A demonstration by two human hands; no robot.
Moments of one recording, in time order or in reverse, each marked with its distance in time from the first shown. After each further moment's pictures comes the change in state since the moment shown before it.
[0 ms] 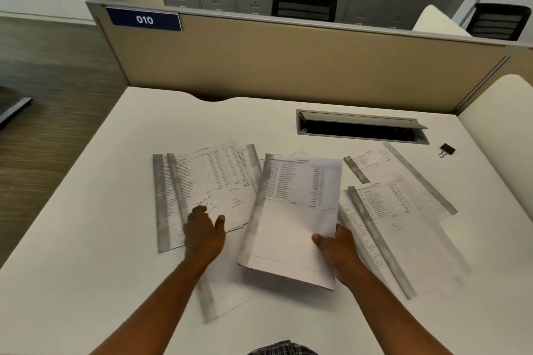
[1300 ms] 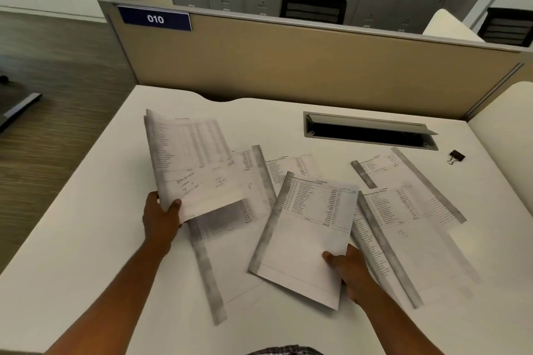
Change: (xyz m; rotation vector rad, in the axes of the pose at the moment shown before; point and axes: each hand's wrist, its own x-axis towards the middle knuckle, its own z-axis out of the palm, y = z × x) left_hand 0.057 -0.041 -0.067 -0.527 0.153 -0.096; right_hand 0.006 0.034 -0.012 0.068 -0.028 0.193
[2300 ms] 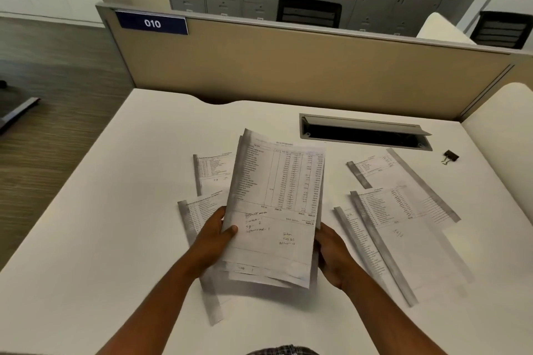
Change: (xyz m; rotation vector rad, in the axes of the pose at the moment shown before) left_hand -0.082 0.011 0.049 0.039 -0.678 0.044; right_hand -0.059 -0.065 0.032 0.175 -0.377 -0.112
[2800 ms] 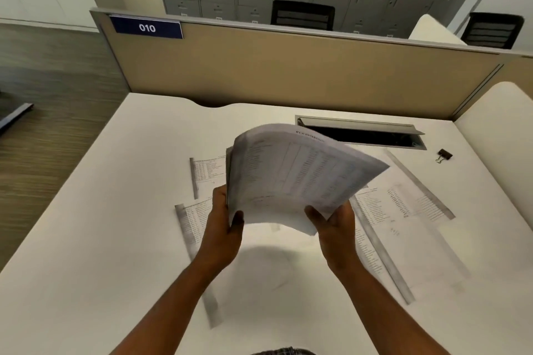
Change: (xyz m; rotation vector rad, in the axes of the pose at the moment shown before) left_hand -0.022 0.055 0.030 0.130 0.278 0.460; right_hand -0.009 -0.033 0.018 -0.115 0.226 -0.652
